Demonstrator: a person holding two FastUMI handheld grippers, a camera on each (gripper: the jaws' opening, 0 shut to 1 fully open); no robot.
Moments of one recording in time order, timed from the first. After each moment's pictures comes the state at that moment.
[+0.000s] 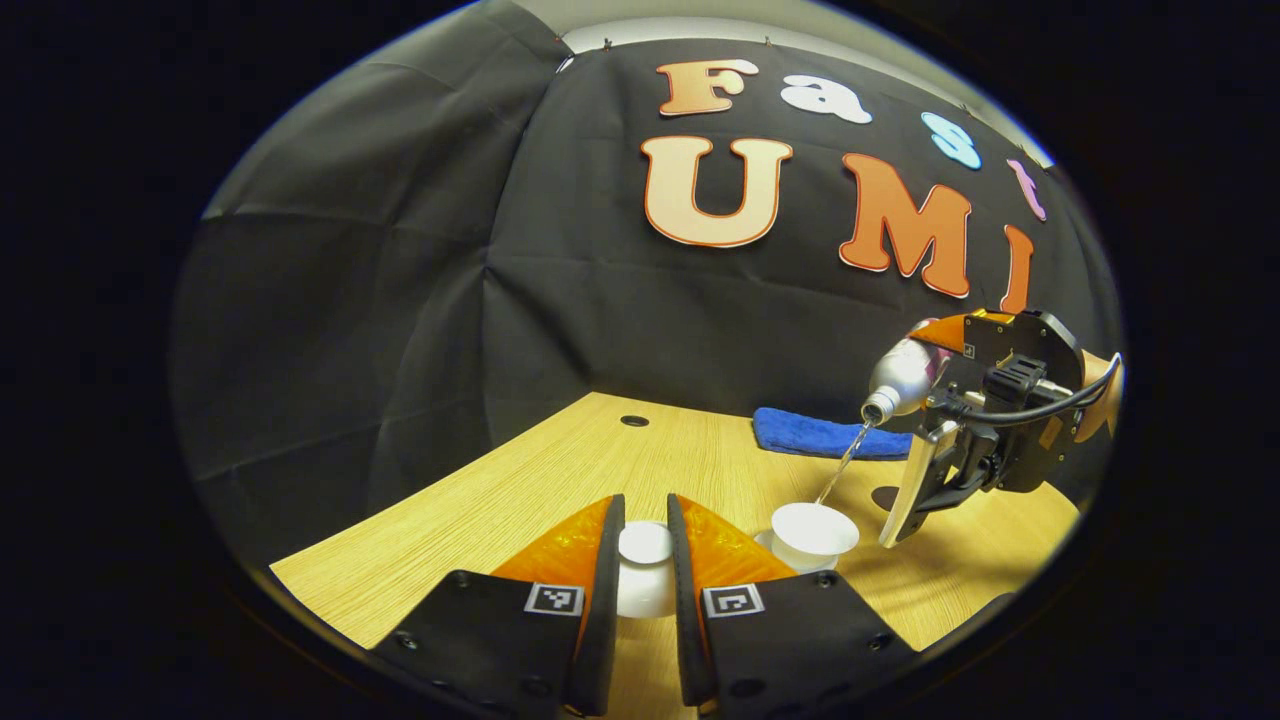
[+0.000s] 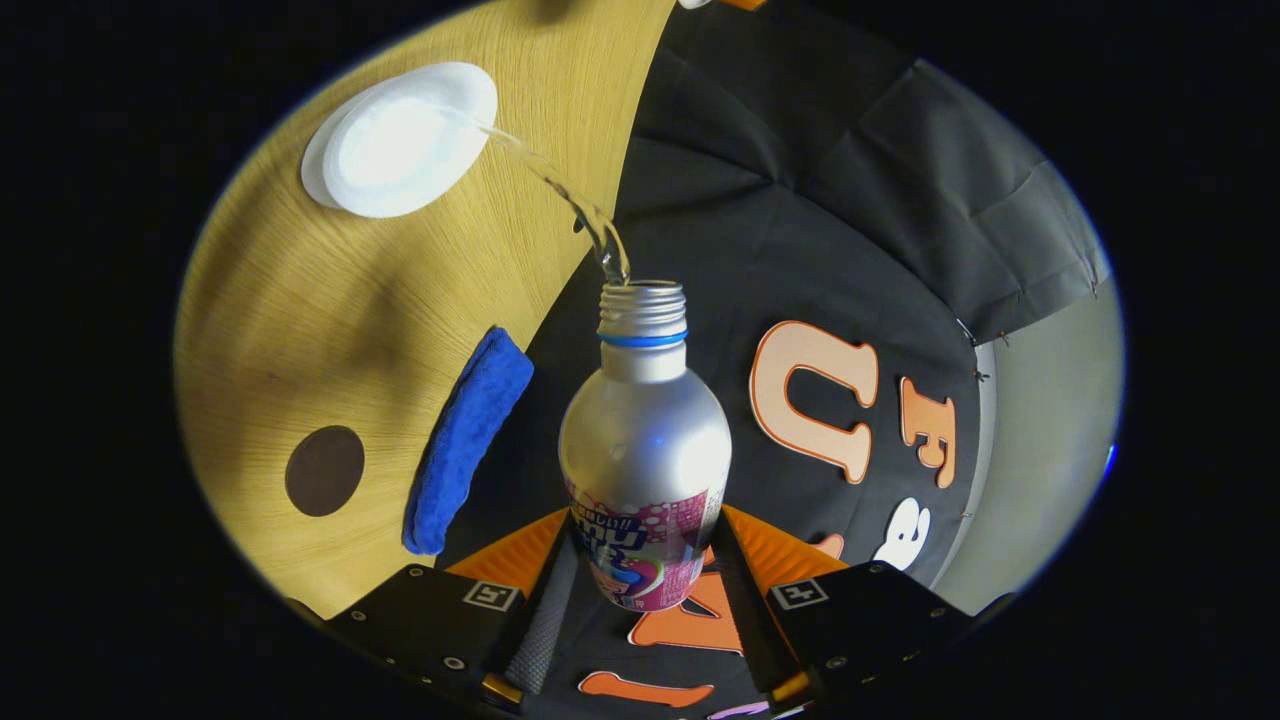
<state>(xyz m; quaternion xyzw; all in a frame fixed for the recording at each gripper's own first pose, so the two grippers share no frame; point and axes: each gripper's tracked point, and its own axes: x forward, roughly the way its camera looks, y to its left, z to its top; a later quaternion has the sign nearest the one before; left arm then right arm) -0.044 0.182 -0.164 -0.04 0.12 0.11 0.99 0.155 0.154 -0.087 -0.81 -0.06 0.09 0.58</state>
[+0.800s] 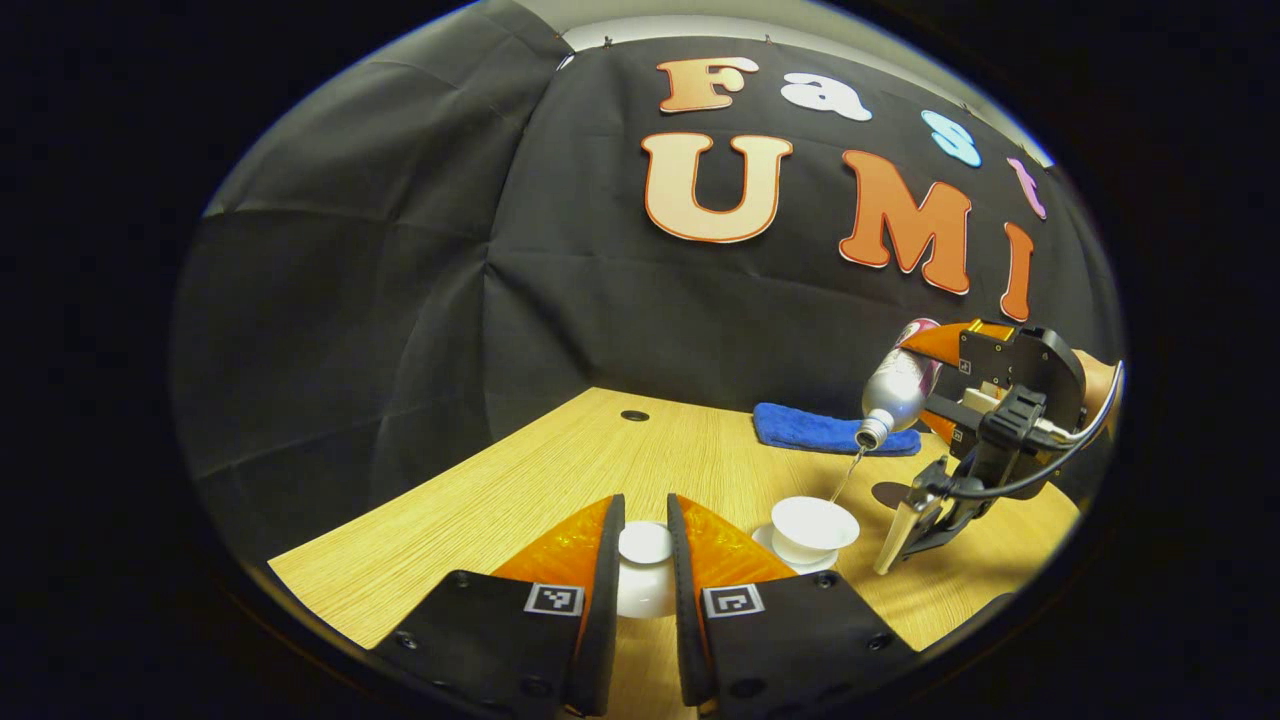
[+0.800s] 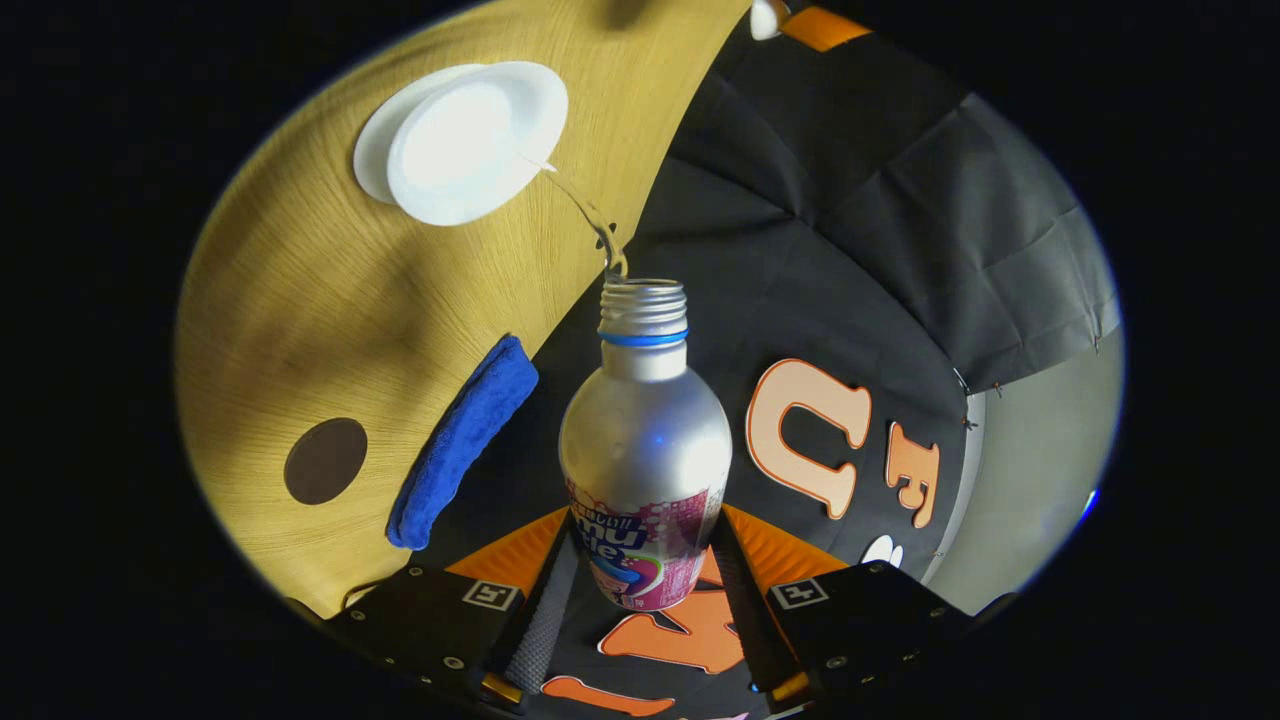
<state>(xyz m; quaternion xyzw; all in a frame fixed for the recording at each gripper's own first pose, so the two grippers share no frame) -0.047 0.181 -0.169 -0.05 0.12 0.11 0.99 0.140 0.171 -0.107 -0.84 -0.08 0.12 0.53</state>
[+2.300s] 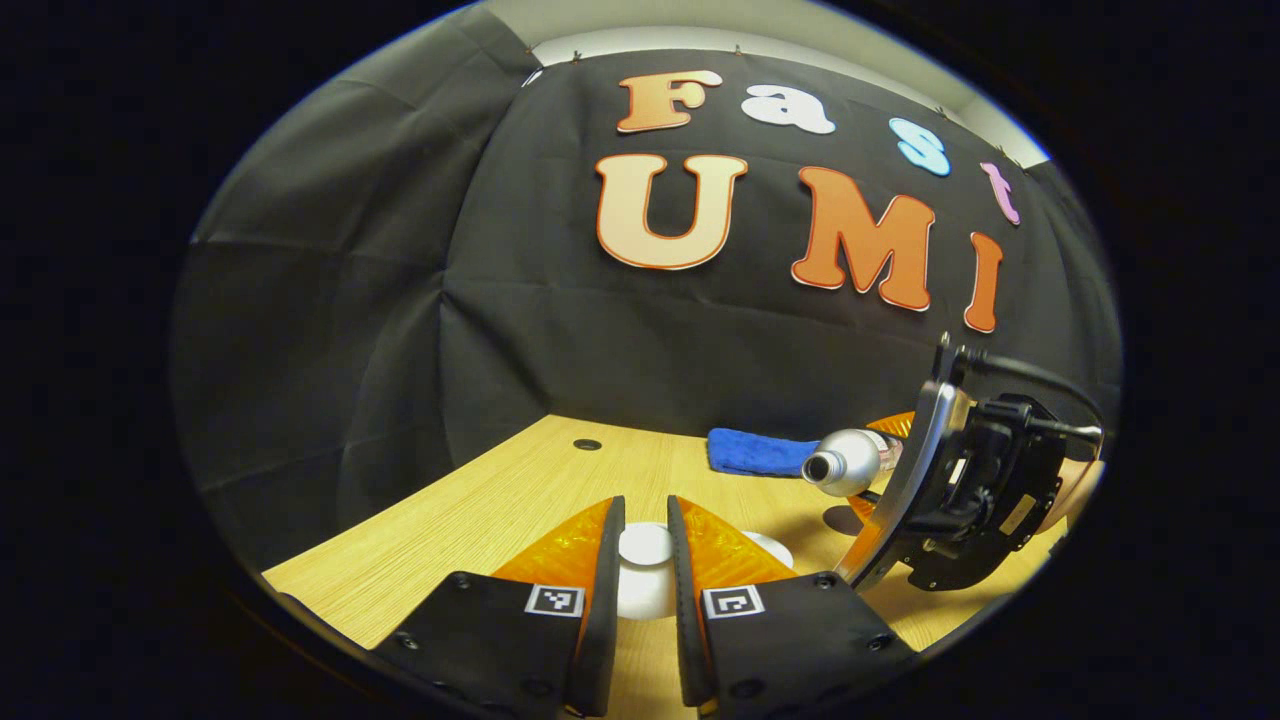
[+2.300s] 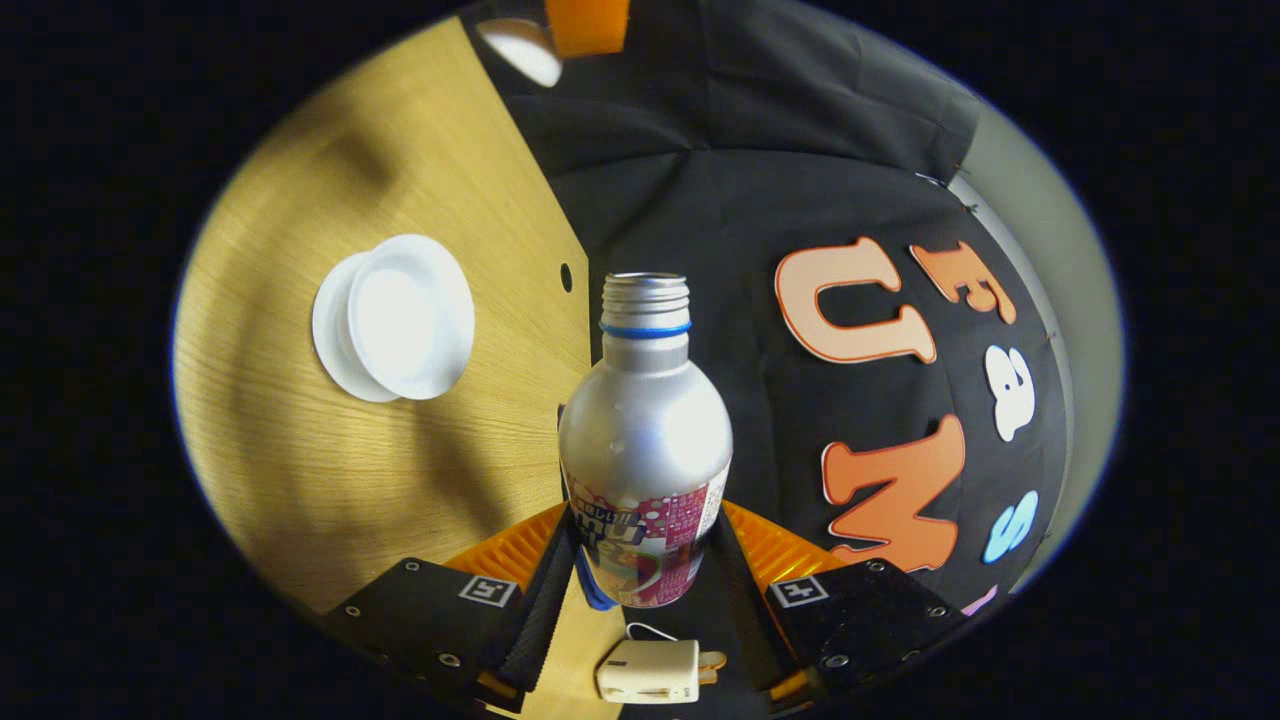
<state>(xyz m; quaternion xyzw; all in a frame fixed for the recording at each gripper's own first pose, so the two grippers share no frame) -0.026 0.123 -0.122 -0.03 0.09 0.05 0.99 0.100 0.143 -0.142 -0.59 0.06 0.15 0.80</state>
